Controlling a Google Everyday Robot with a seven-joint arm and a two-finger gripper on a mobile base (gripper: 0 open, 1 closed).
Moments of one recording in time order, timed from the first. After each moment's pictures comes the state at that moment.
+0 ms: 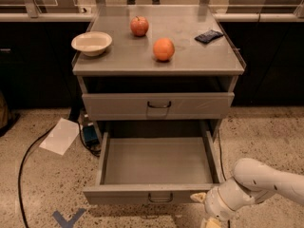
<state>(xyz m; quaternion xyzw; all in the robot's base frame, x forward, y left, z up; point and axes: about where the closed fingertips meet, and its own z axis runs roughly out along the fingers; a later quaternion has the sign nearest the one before) 0.342 -0.148 0.466 -0.58 0.73 0.33 0.11</state>
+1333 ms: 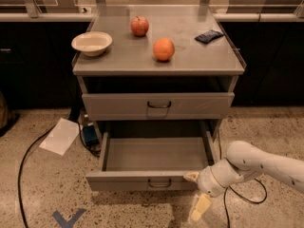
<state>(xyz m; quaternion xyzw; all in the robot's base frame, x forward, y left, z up) 0.420 -0.133 0.463 -0.58 0.72 0.34 0.15</state>
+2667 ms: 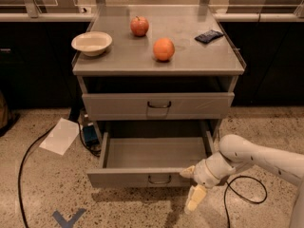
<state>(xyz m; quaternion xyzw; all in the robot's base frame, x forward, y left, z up) 0.457 -0.130 0.447 -0.59 0.72 0.33 0.15</state>
